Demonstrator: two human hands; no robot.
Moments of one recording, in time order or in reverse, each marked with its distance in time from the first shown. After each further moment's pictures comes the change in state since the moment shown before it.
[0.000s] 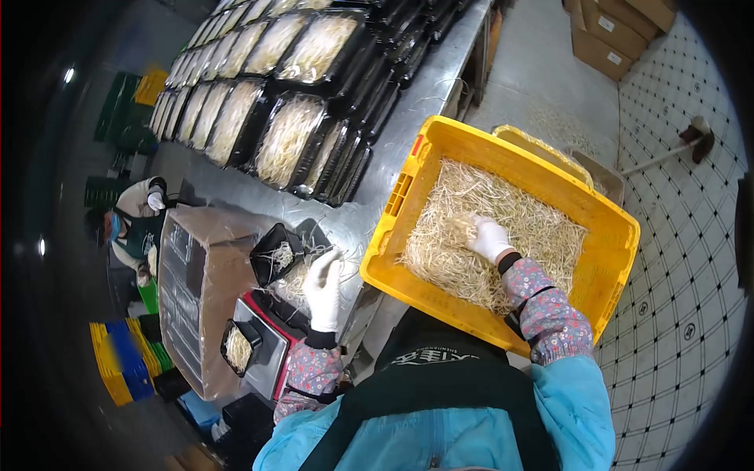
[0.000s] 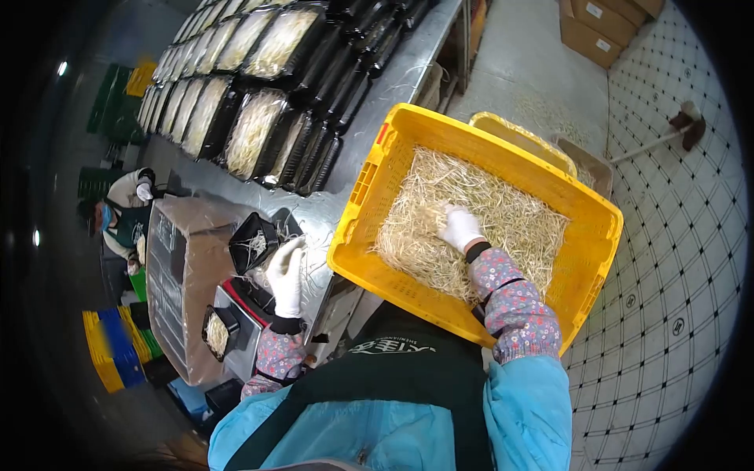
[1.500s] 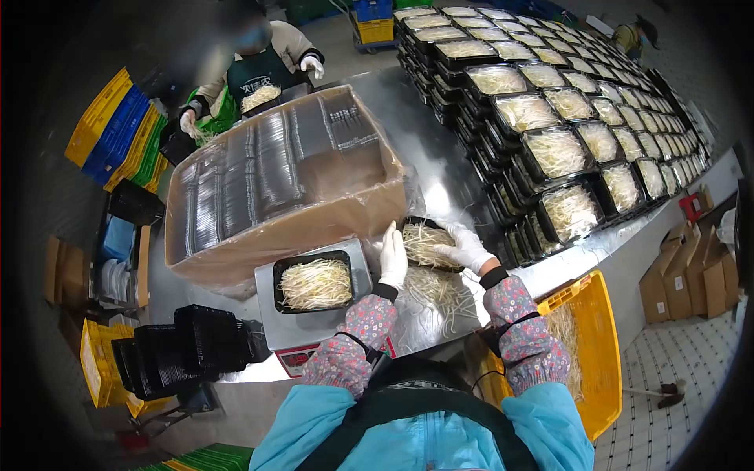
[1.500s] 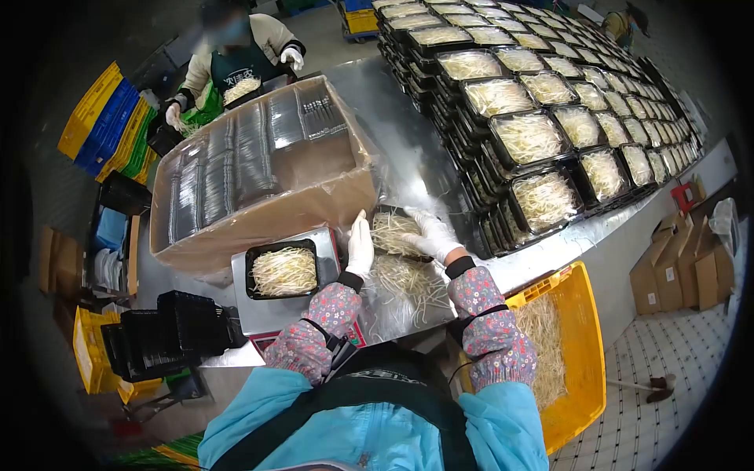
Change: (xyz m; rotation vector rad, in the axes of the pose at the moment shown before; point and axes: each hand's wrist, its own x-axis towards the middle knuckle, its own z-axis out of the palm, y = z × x) left_hand 0.060 -0.187 -0.198 -0.054 0.644 -0.121; right_hand 0.062 -0.464 0.090 -0.095 -0.314 -0.925
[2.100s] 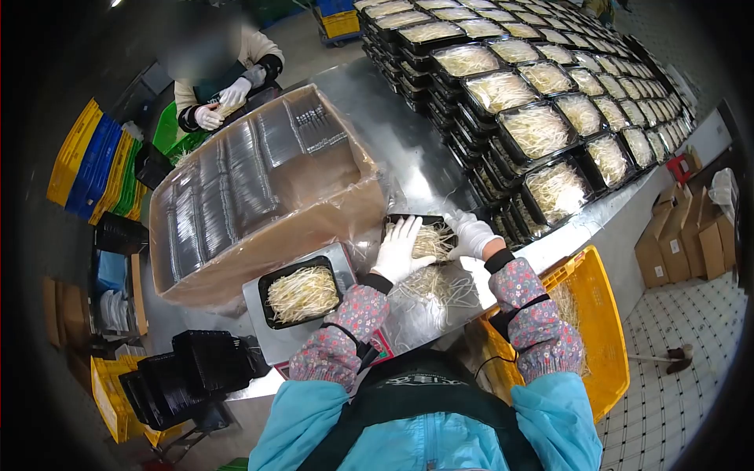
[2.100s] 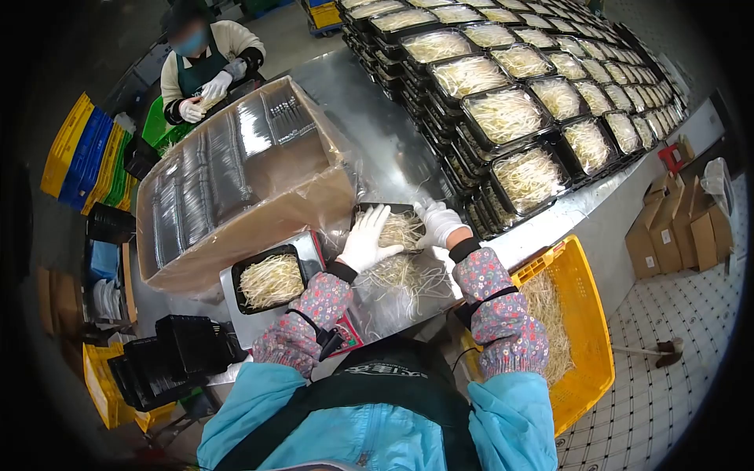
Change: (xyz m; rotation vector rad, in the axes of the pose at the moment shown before) left_hand 0.004 0.048 0.006 0.703 -0.544 0.529; right_hand -0.017 0.017 -0.033 -0.598 -0.127 0.128
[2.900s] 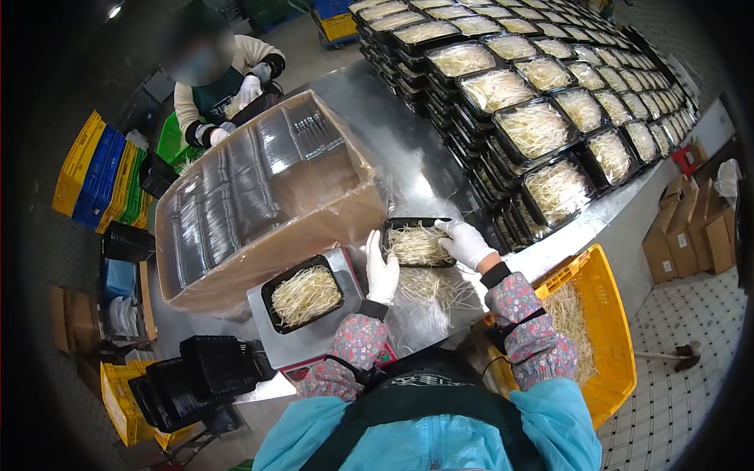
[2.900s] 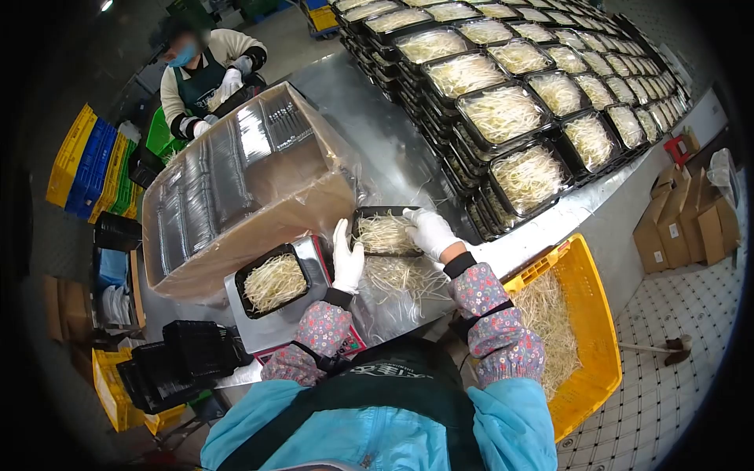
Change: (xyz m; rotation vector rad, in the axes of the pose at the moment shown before) left_hand -0.039 -0.007 0.016 -0.465 0.476 -0.388; right_hand -0.005 -0.021 0.008 0.466 0.267 -0.017
